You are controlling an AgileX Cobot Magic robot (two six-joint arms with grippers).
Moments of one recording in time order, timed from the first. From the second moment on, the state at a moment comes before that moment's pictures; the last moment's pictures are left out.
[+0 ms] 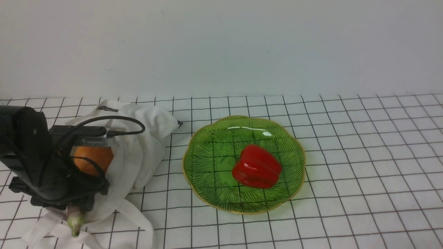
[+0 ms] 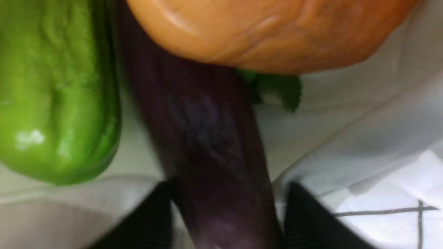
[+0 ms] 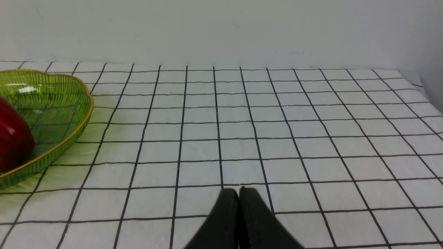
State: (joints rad) right arm -0.04 -0.01 0.02 0.00 0.40 -0.04; left arm -0.05 1.61 -0.88 0.04 0.71 -0.07
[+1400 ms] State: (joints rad) right arm -0.04 -0.01 0.02 0.00 0.40 -0.04; left arm -0.43 1.24 -0.88 -0.54 0.68 0.09
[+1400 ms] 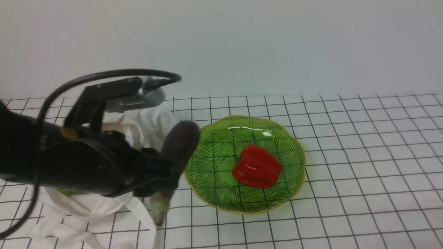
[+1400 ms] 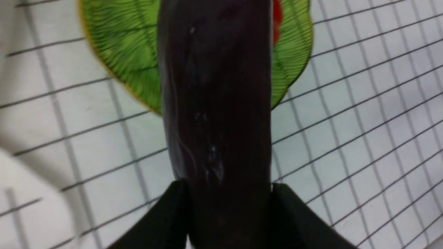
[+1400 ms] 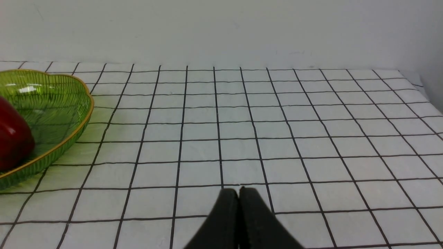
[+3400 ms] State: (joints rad) right arm -0.04 -0.01 0.02 0.00 0.40 -0.04; left arm -0.36 0.60 -0.87 -0.07 0.59 -0.03
